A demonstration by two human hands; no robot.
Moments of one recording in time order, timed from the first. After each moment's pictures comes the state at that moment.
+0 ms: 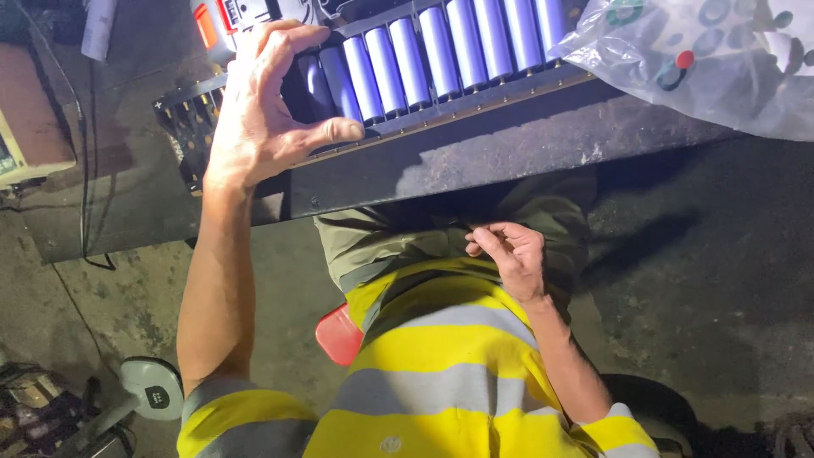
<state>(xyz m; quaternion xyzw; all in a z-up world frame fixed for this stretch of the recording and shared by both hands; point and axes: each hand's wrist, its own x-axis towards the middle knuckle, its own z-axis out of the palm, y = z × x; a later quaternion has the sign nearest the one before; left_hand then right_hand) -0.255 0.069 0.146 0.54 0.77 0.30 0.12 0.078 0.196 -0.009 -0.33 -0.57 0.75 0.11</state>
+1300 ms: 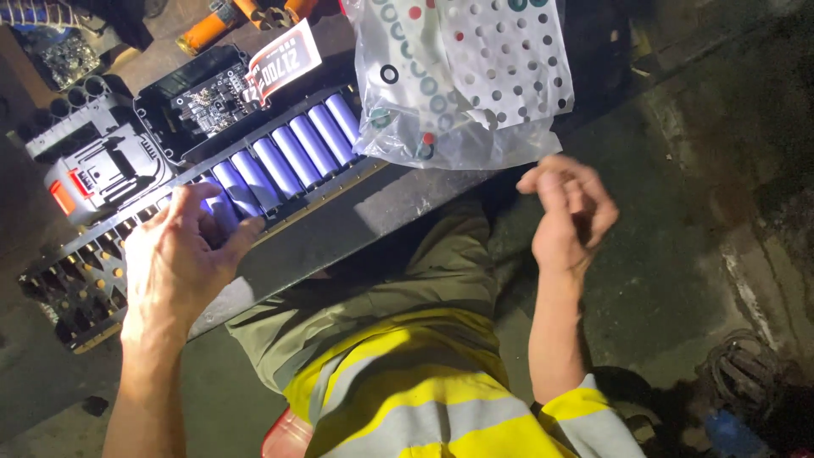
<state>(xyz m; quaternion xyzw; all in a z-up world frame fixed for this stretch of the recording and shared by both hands) -0.210 0.109 0.151 0.45 0.88 0.12 0.10 0.109 0.369 0.101 -0.37 -0.61 0.49 0.50</state>
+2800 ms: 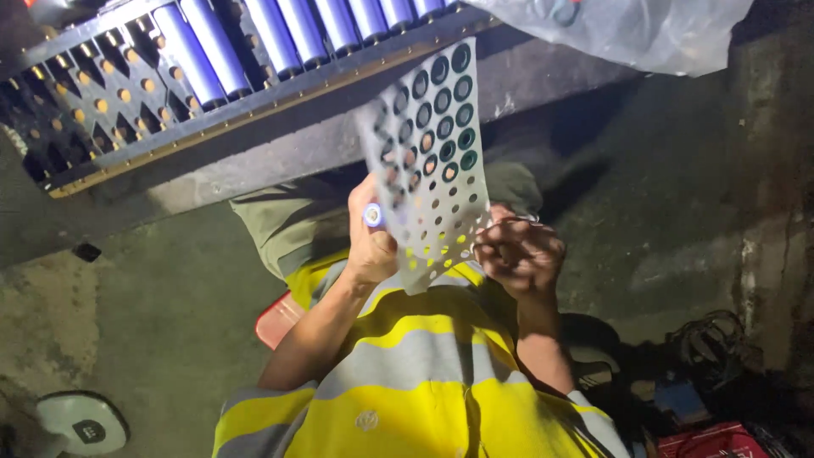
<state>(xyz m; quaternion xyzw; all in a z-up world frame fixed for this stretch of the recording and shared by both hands) -0.038 0.124 0.075 0.18 0.54 0.74 0.35 0.197 0.239 -0.027 -0.22 -0.47 0.81 0.29</state>
